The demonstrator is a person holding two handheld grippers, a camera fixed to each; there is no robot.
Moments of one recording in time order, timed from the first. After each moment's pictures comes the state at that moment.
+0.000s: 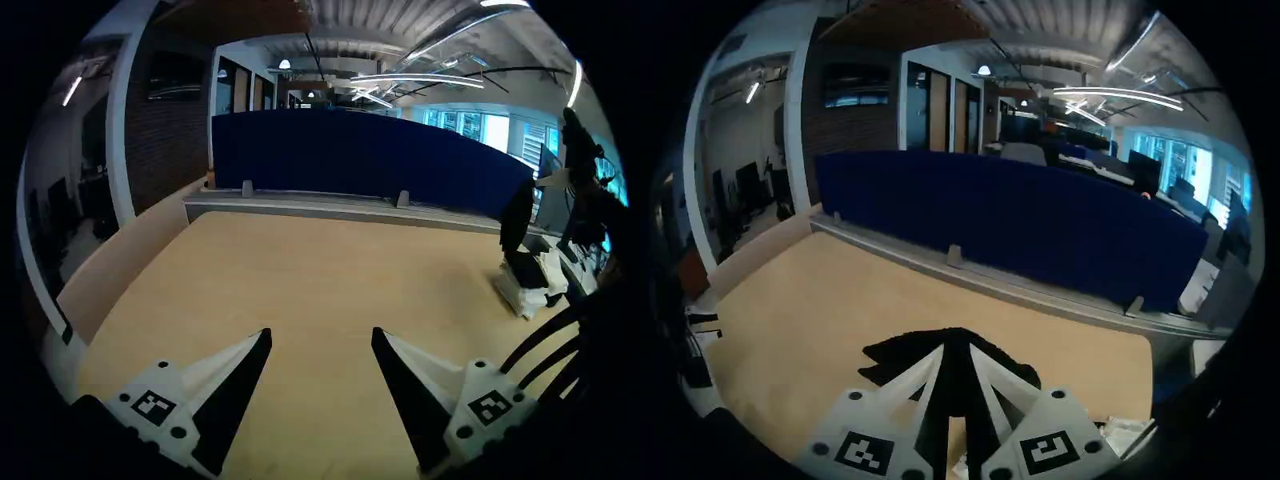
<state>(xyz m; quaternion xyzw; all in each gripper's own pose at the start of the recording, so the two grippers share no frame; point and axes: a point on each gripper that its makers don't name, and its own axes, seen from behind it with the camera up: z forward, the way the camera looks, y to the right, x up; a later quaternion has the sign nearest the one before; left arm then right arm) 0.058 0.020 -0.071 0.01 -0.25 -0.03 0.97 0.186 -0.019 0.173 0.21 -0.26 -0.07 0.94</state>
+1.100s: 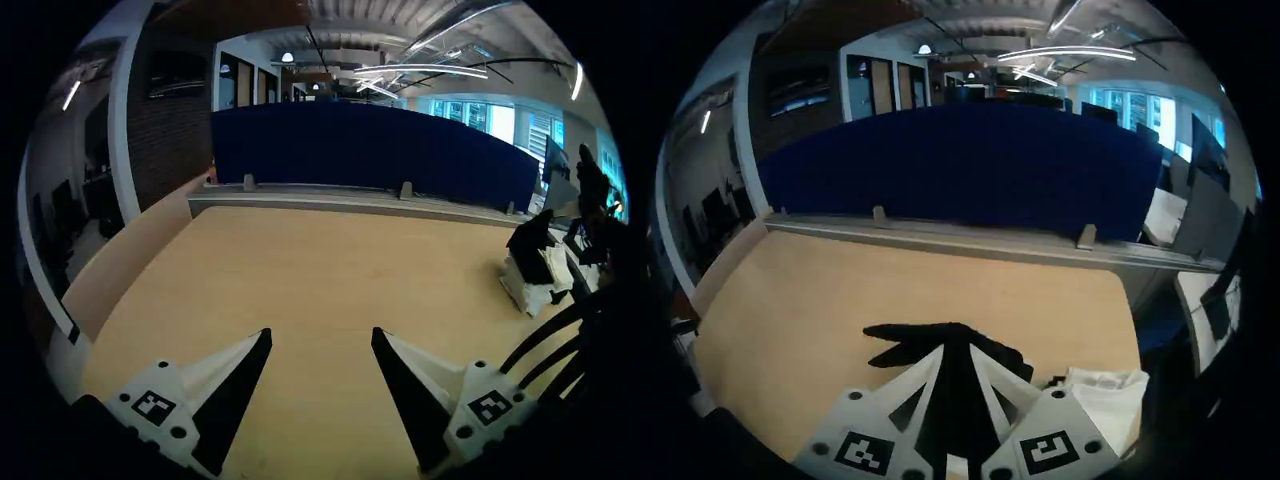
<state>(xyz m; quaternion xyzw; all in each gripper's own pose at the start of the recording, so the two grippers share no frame) 0.055 0.036 -0.066 0.03 -0.27 -0.02 0.96 0.102 0.128 0.168 0.12 -0.32 -0.01 0.94</state>
